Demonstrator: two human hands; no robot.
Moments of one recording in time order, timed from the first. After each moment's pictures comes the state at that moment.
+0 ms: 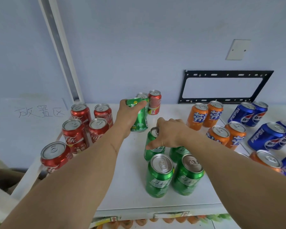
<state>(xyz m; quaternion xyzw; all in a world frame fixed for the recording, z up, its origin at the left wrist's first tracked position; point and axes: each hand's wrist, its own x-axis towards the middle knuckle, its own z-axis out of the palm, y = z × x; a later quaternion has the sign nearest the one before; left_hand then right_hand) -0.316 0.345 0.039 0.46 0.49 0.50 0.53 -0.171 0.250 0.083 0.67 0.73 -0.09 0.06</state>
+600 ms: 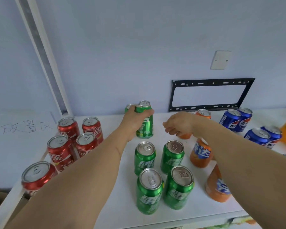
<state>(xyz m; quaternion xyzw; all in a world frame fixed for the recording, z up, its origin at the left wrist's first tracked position) -0.268 0.355 0.064 0.56 0.47 0.41 0.55 -0.094 0.280 0.117 0.72 0.56 -0.37 -0.17</state>
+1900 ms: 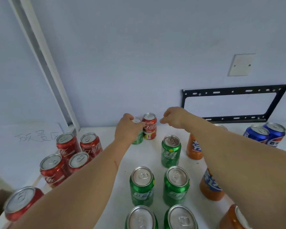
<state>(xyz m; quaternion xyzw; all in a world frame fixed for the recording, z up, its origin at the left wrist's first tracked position) -0.264 0.411 0.057 0.60 0.65 0.37 0.27 -0.074 0.402 0.115 0.70 0.65 -0.24 -0.15</state>
